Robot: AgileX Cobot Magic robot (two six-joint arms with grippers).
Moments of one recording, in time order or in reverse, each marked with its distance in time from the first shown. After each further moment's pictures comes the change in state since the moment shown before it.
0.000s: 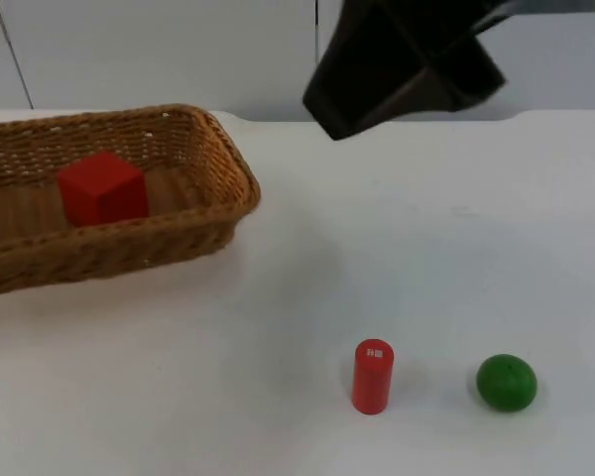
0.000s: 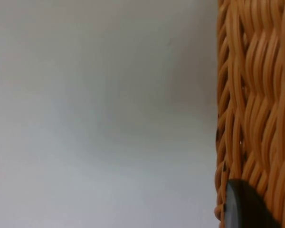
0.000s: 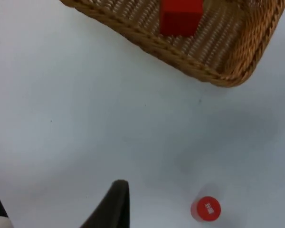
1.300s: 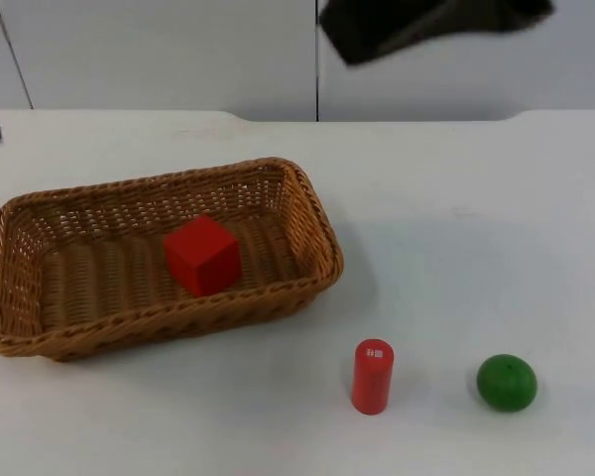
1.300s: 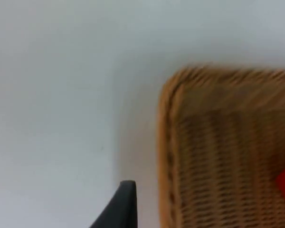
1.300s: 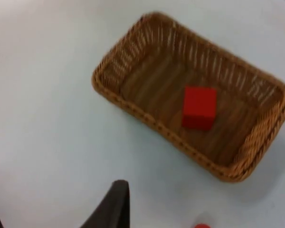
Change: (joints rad) right arm 0.000 -0.083 0.017 -0.004 -0.061 0.000; left arm -0.134 -0.139 0.000 -0.110 -0.198 0.153
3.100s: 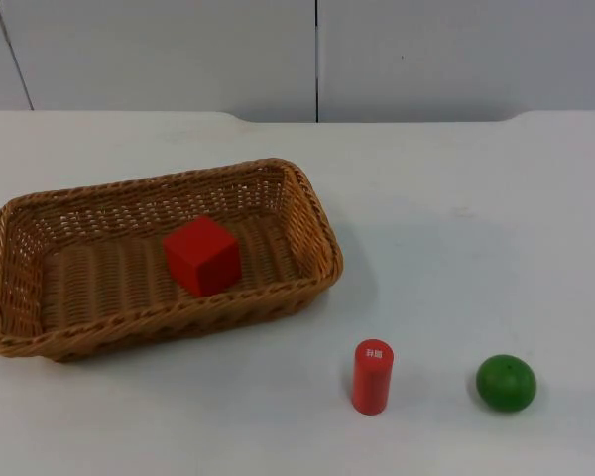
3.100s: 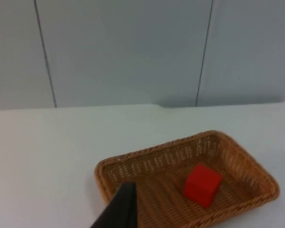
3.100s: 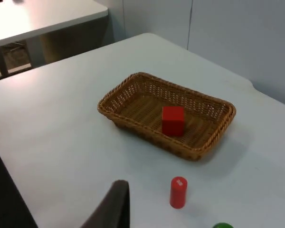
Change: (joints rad) right arm 0.000 -1.068 0.507 -0.042 0.181 0.045; left arm -0.096 -1.533 0.359 0.345 0.317 -0.272
